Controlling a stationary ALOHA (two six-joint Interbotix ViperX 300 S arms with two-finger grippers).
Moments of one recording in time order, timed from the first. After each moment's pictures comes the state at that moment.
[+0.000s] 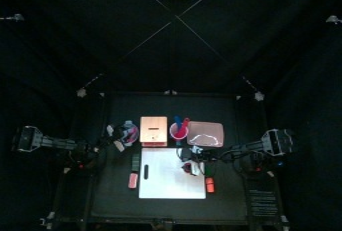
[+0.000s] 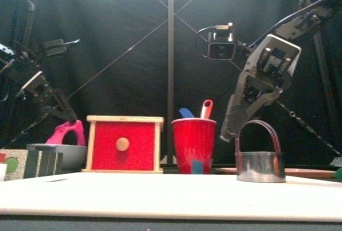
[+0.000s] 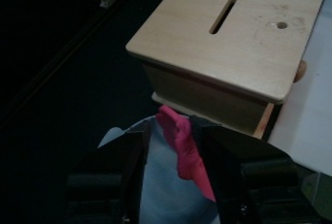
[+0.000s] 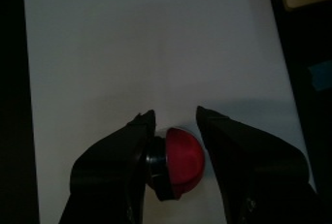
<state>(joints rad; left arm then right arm) 0.05 -0.56 1.33 -1.31 -0.61 1.16 0.04 -0.07 0.81 0.20 0.10 0.02</state>
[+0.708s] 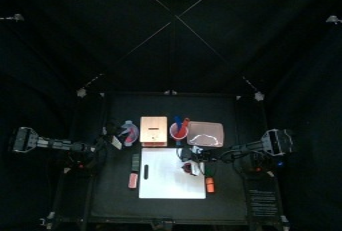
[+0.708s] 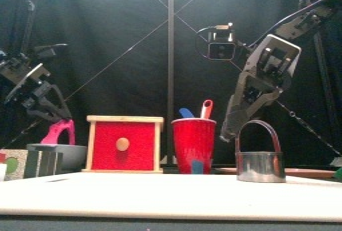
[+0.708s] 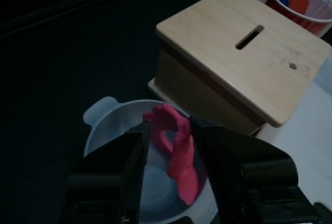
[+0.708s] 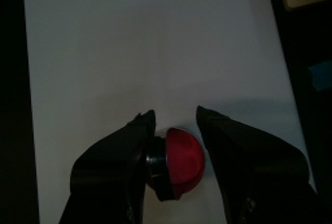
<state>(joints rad) 0.05 -0.65 1.38 -1.38 -0.61 0.81 0.04 -0.07 0.81 0.20 0.10 0.03</state>
